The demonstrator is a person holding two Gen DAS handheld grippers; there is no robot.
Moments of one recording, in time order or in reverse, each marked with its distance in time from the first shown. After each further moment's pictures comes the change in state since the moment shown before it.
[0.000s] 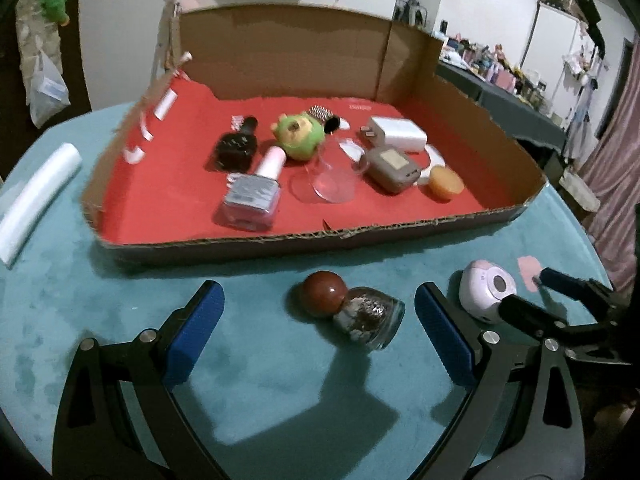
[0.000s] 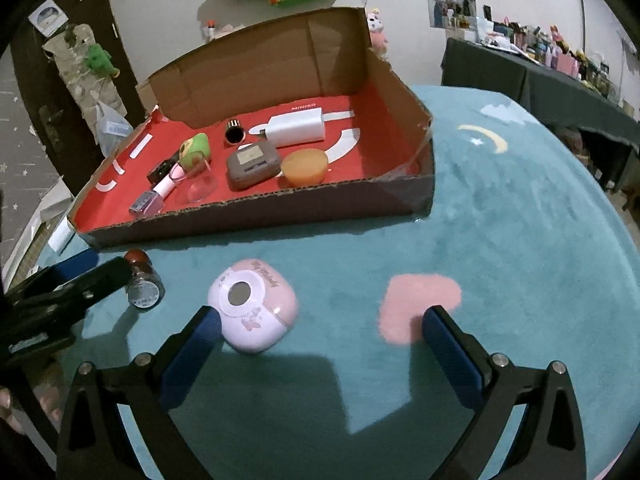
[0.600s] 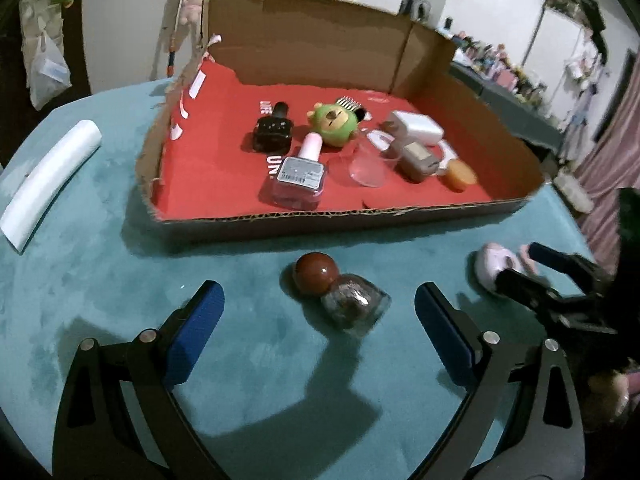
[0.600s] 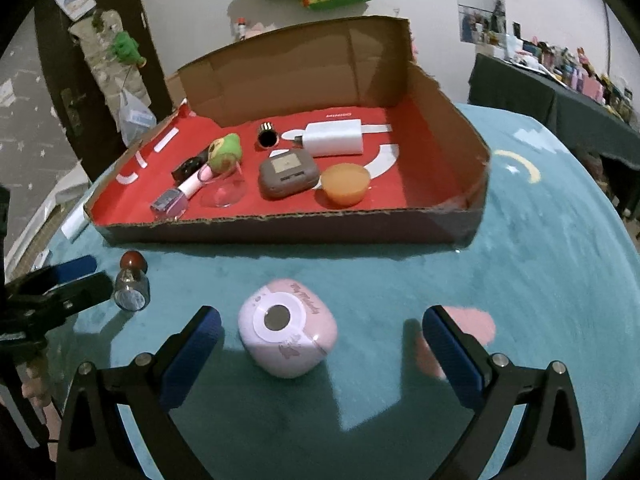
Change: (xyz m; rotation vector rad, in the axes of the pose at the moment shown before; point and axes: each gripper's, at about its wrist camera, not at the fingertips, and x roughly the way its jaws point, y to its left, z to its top) left arm -0.014 0.035 -0.006 -0.028 0.042 -0.020; right arm 0.012 0.023 0.010 -0.095 0.002 0.064
